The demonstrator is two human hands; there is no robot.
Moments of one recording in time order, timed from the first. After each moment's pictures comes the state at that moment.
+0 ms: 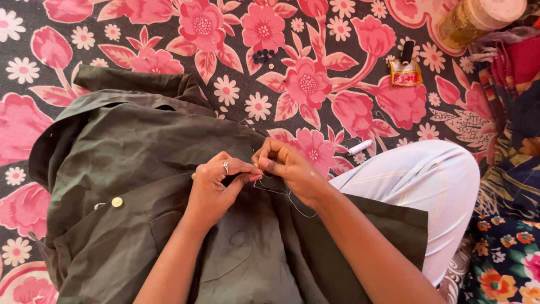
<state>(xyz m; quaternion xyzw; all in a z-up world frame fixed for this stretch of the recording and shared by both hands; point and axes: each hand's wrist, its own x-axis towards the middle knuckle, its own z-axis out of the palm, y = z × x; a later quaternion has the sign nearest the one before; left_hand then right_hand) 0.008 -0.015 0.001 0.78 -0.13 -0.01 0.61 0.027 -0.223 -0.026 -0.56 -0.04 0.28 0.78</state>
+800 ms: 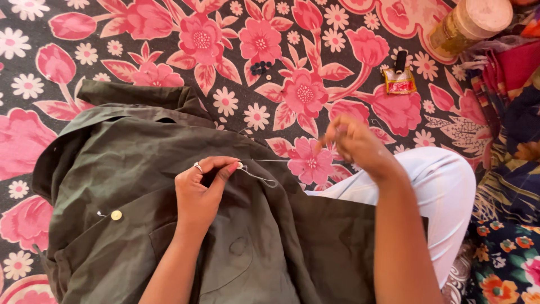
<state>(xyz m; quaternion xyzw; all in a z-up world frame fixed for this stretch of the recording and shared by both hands) 0.012 -0.010 0.006 0.76 0.00 0.05 0.65 0.069 -0.339 0.020 -0.71 0.04 0.25 0.66</state>
